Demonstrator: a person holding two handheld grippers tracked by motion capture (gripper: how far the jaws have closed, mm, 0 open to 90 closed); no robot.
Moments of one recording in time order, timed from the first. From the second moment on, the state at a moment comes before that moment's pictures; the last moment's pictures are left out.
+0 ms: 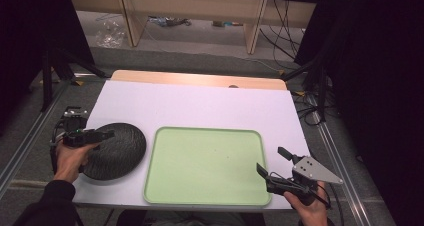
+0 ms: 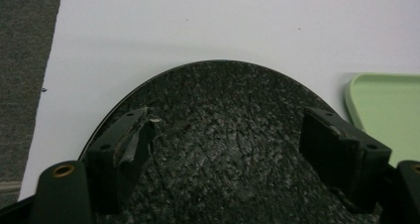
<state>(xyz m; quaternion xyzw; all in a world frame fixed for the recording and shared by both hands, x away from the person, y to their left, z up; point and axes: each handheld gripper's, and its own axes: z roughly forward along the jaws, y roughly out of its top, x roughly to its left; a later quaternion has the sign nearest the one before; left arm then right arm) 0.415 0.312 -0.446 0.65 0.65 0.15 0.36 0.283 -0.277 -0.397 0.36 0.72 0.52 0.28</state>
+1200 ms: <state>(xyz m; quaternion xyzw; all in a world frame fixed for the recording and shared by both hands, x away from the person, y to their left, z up) 0.419 0.375 -0.476 0.63 0.70 0.05 0.33 0.282 -0.275 -0.397 0.35 0.73 0.52 0.27</state>
